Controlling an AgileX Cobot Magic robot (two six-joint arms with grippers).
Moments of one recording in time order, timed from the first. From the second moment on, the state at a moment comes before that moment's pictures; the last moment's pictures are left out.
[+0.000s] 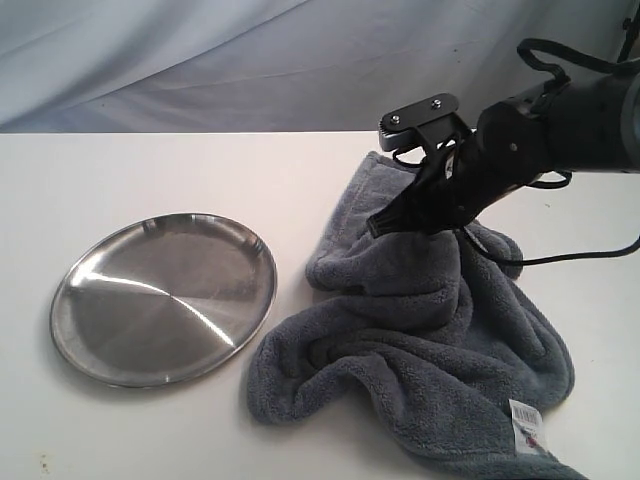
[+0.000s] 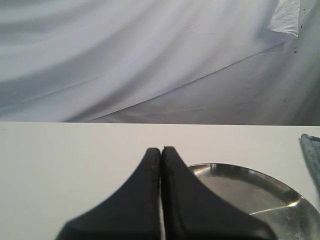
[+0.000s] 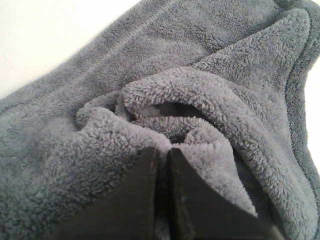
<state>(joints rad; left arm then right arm) -0.03 0.00 0.00 -0.04 0.14 0.01 0.43 1.86 -1.19 -0.12 0.42 0.06</state>
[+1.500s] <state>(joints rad) -0.03 0.00 0.00 -0.04 0.14 0.01 0.65 1.59 -0.86 0.00 0.63 0.04</state>
